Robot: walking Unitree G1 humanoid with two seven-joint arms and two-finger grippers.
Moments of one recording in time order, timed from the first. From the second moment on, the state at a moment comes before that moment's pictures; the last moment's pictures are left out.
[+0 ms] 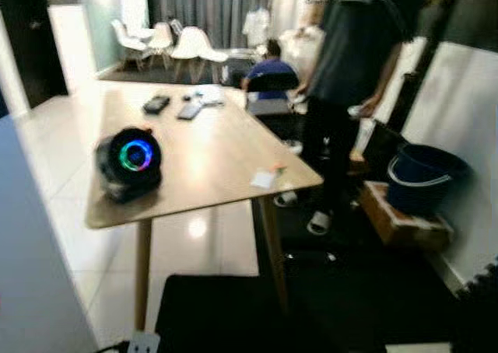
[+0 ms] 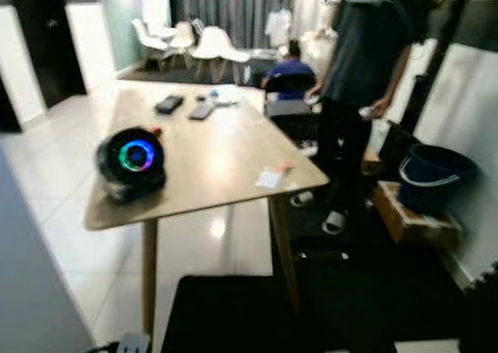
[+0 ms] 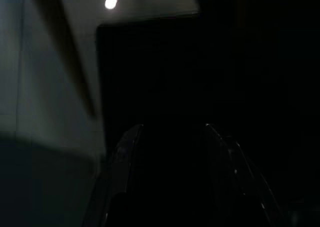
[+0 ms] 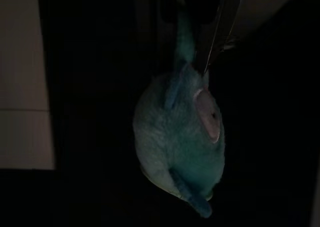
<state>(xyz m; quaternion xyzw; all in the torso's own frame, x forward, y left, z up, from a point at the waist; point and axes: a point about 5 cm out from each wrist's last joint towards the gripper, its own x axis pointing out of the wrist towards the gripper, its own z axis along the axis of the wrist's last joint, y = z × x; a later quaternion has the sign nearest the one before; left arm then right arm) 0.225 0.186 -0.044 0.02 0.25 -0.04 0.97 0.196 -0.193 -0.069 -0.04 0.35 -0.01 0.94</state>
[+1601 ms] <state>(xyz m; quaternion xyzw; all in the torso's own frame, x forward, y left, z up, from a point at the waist) 0.234 0.187 -0.037 0.02 0.24 -0.03 0.97 0.186 -0.191 -0.074 -0.04 0.36 -0.02 0.93</state>
